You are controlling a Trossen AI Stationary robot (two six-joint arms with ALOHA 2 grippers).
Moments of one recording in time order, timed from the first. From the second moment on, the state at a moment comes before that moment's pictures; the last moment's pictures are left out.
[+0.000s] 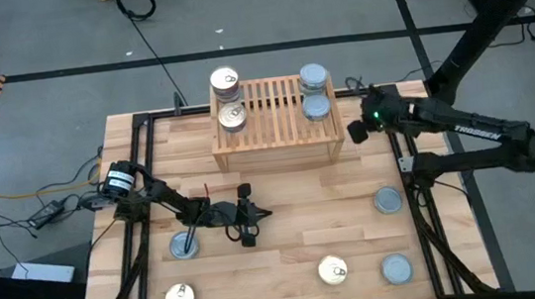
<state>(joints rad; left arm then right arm) -0.24 1.89 0.55 0.95 -0.30 0.08 -0.48 0.91 0.83 -0.91 0.43 0.51</state>
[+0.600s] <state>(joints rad) -0.24 1.89 0.55 0.95 -0.30 0.08 -0.84 1.09 0.71 -0.85 0.38 0.49</state>
